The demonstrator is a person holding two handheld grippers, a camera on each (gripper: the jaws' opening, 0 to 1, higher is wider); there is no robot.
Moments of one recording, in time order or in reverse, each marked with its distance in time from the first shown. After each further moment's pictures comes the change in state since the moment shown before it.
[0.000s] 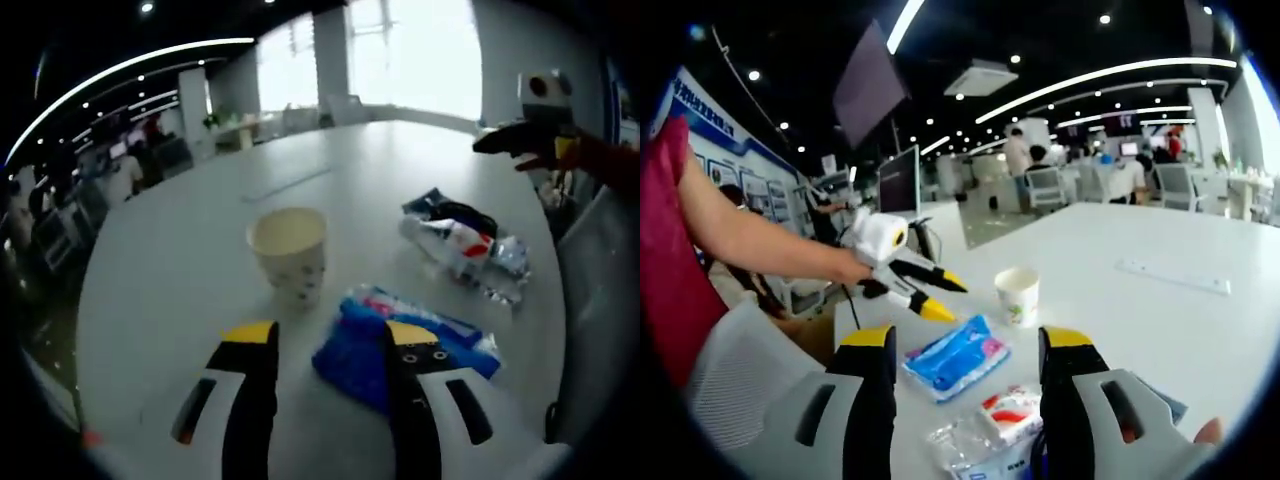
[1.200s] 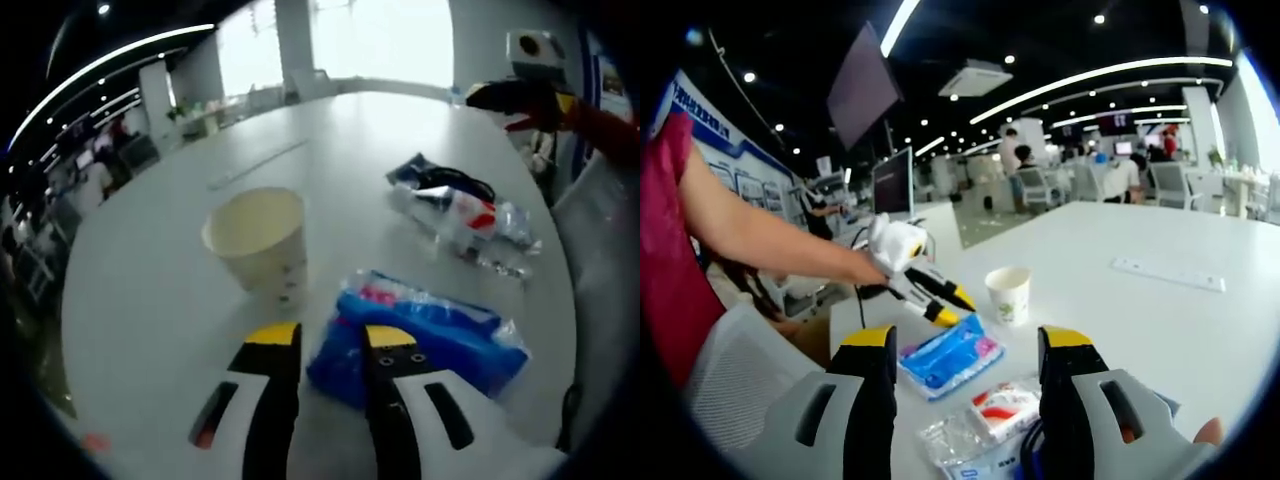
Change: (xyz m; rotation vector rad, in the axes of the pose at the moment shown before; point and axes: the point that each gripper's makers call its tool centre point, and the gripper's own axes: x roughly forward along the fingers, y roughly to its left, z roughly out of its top) left arm 0.036 -0.010 -0.009 0.094 0.107 -0.101; right arm -0.006 -0.012 -0.001 0.011 0.000 -0.021
